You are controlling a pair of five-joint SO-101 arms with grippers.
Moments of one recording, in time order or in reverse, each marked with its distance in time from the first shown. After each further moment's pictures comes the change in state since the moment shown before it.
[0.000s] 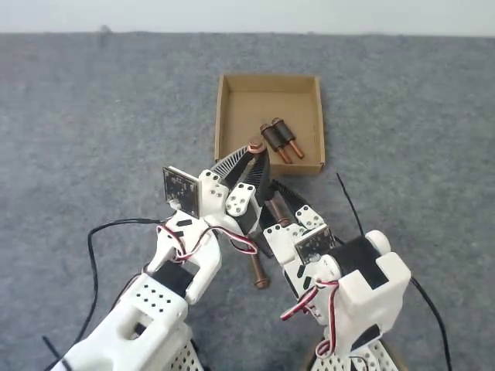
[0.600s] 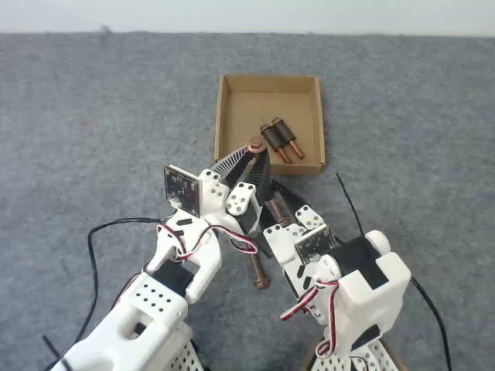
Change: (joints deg) left arm 0.0 0.0 -0.7 1.2 0.0; right arm 0.0 0.0 0.0 0.0 0.0
